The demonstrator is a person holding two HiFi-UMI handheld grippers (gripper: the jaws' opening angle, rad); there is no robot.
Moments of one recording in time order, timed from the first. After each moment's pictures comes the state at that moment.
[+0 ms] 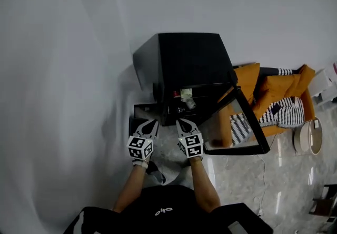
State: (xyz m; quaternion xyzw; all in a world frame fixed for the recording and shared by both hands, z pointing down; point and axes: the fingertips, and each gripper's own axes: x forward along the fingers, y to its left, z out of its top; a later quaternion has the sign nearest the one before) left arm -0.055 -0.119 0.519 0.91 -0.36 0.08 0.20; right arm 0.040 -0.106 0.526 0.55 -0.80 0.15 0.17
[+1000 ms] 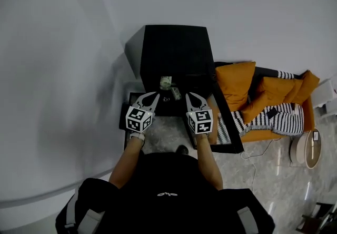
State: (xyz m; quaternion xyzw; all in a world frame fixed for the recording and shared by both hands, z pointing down) left arm 0.096 -0.130 0.447 0.92 -0.37 0.09 0.10; right arm 0.224 -0.118 0.450 0.54 -0.82 0.12 0.12
